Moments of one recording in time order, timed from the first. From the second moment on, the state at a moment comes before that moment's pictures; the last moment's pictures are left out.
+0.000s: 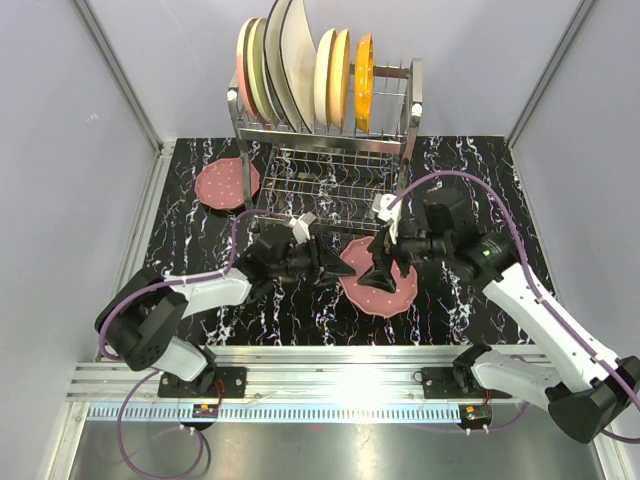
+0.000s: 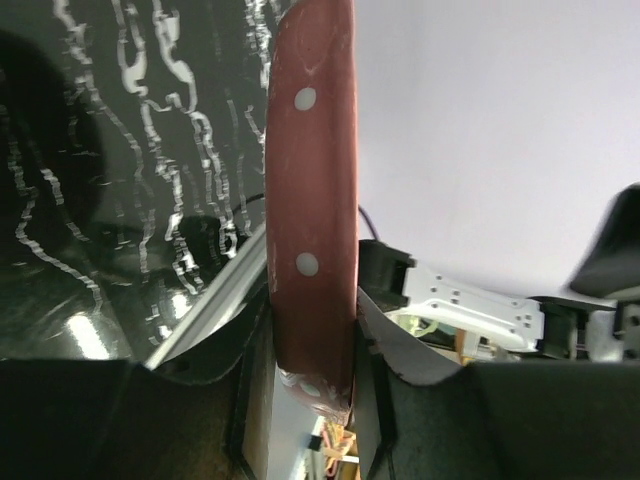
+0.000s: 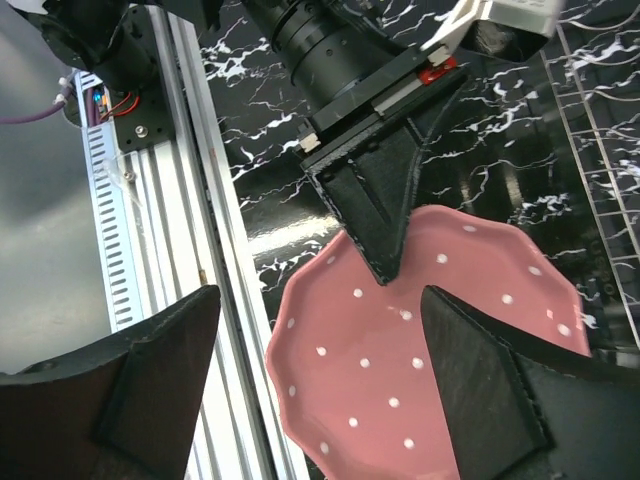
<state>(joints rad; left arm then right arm) -0.70 1.47 0.63 0.52 0.59 -1.27 0.59 1.06 1.11 -0.64 -0.67 -0.25</state>
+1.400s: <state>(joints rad) 0.35 0.76 0.27 0.30 1.02 -1.07 0.09 0.89 0.94 -0.64 -0.63 -0.30</state>
